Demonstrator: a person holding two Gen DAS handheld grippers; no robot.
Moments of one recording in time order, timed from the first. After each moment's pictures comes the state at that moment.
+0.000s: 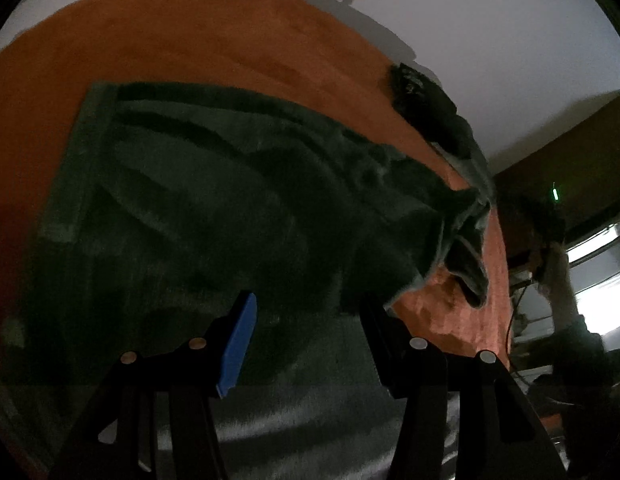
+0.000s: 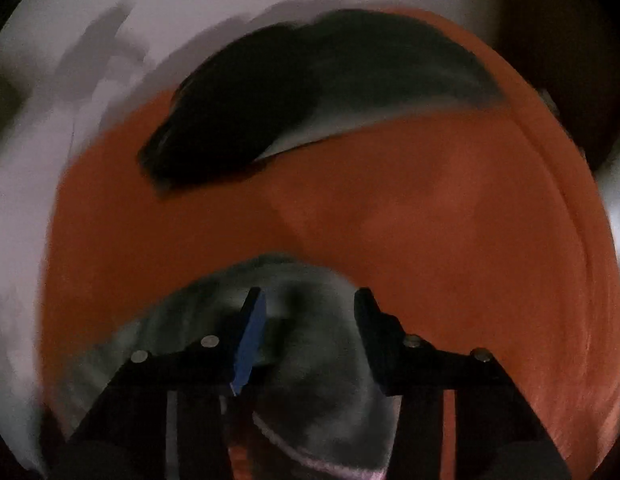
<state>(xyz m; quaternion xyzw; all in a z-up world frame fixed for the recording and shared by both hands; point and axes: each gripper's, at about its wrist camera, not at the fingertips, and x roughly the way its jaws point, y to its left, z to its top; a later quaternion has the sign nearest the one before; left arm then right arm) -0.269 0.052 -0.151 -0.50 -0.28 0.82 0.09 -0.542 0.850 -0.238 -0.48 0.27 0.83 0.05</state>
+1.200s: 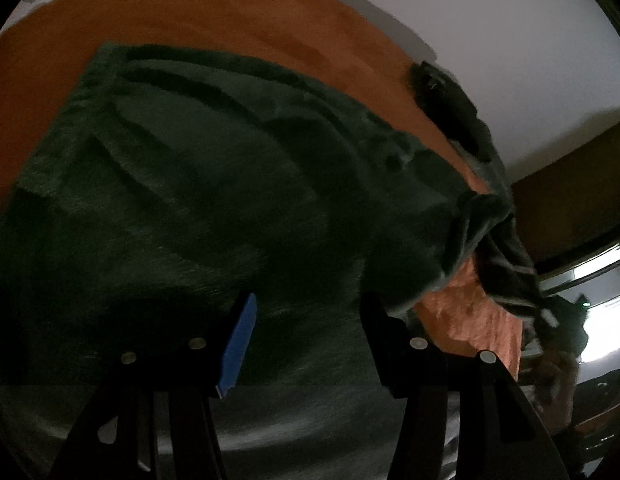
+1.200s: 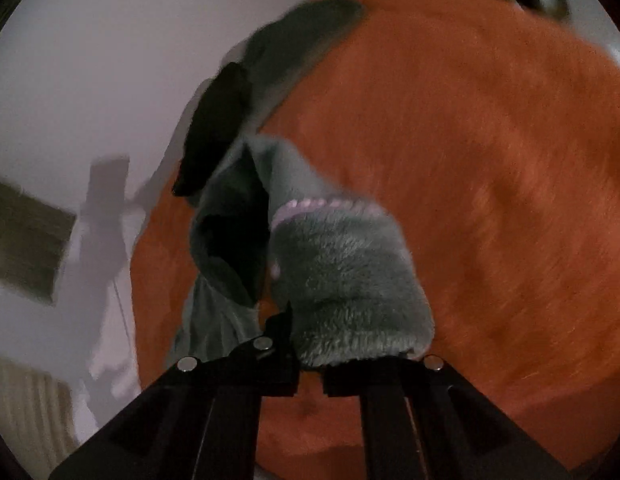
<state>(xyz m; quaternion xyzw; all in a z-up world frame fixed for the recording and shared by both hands) -0.284 0.058 -0.191 -0.51 -0.29 0.80 0.06 -0.358 0.851 -0.276 -0.42 0.39 0.82 0.02</state>
